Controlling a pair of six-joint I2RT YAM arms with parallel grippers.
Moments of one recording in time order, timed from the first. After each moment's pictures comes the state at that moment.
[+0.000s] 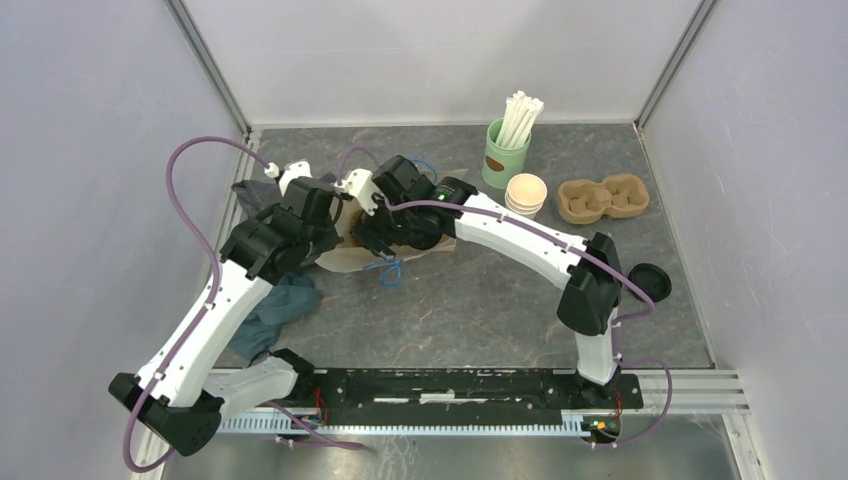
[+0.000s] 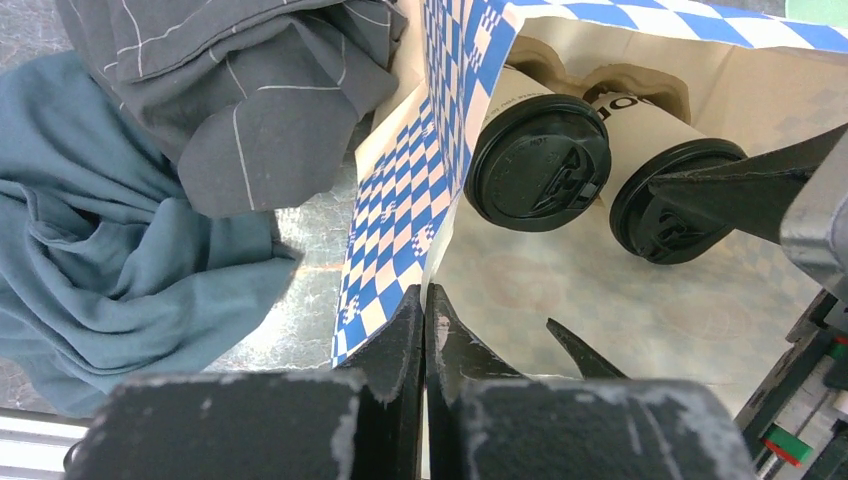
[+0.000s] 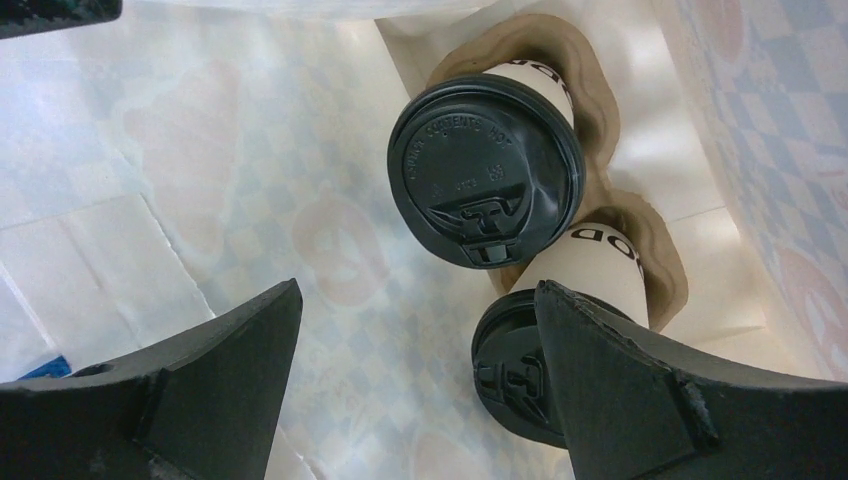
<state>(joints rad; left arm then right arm) -0.53 1.05 1.25 -1.04 -0.44 -0.68 0.97 1.94 1.87 -0.71 -0.09 -0.19</state>
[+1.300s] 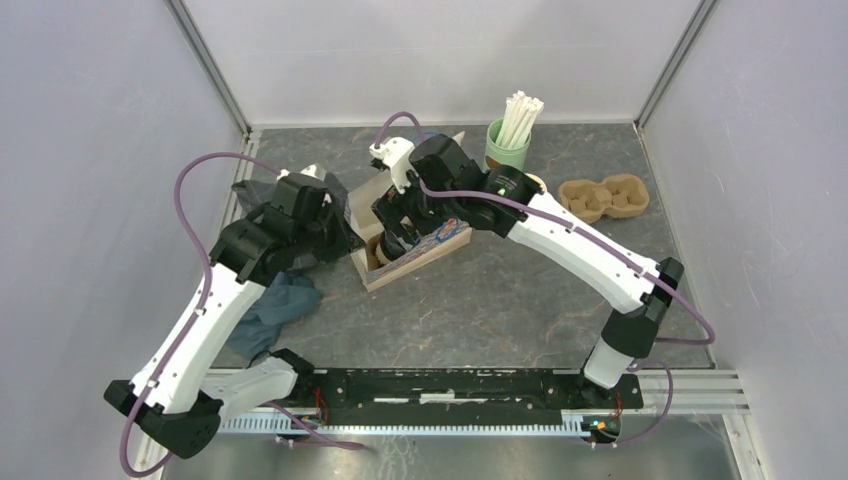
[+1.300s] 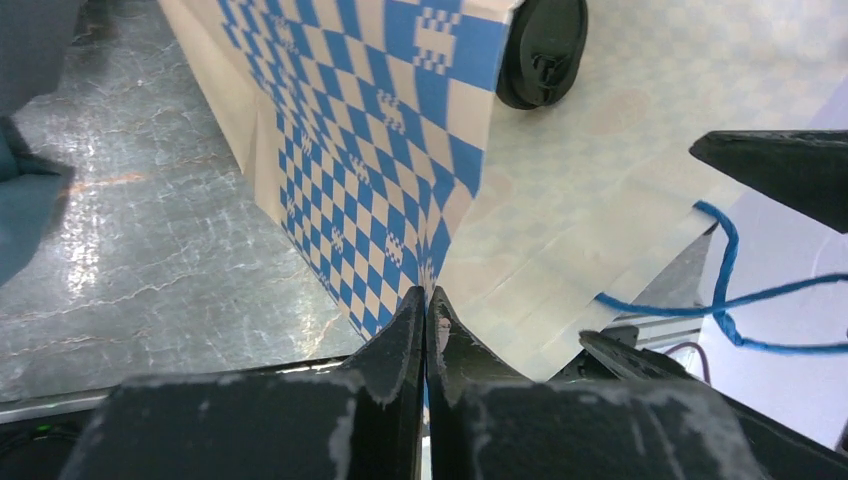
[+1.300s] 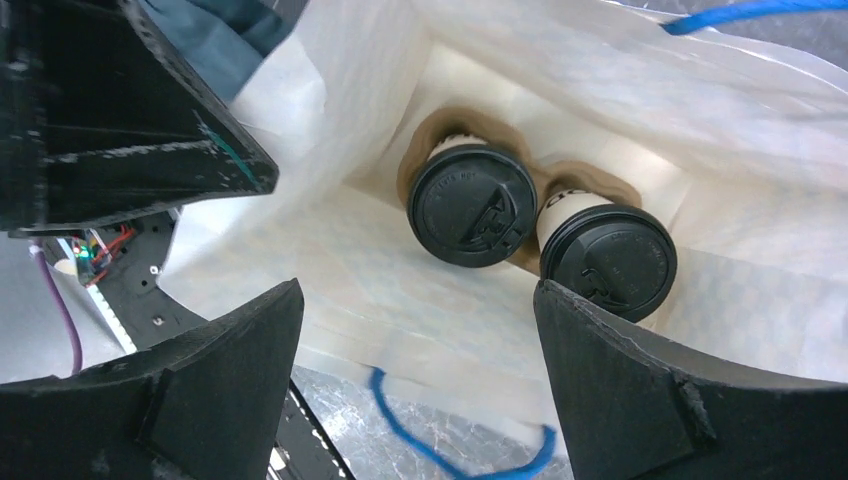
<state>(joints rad) -0.53 1.03 1.29 -1.05 -0.03 -0.82 0.97 1.70 1.89 -0.87 -0.03 0.03</state>
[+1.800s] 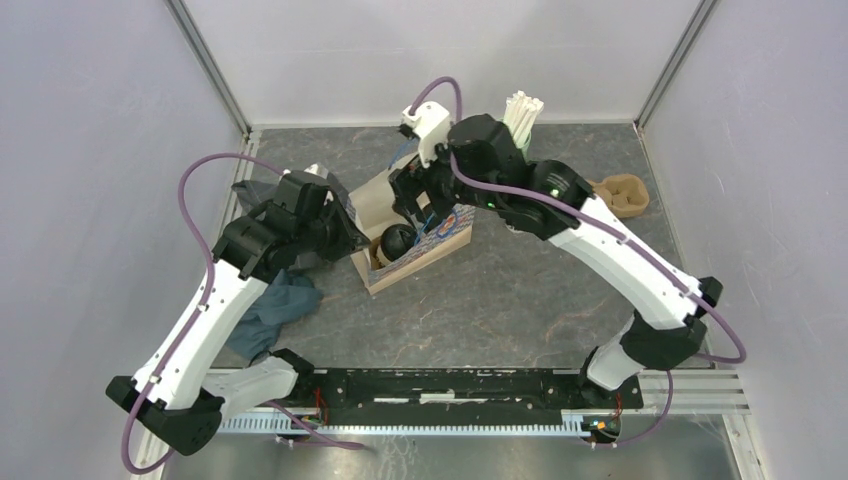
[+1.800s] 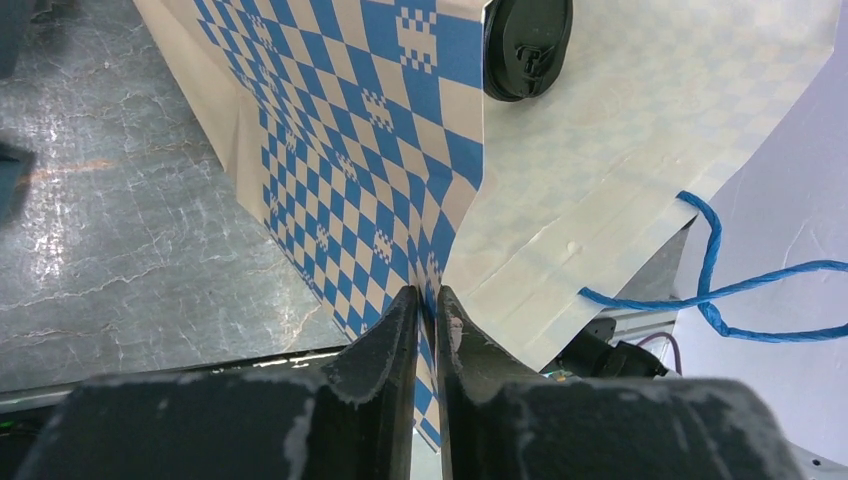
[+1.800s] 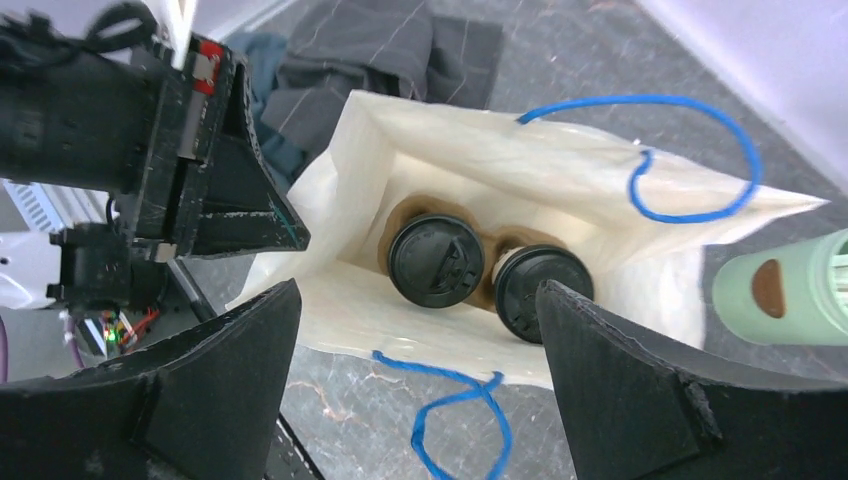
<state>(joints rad) -0.53 1.06 1.31 -1.05 0.01 -0.87 0.97 1.61 1.99 -0.86 0.05 0.05</state>
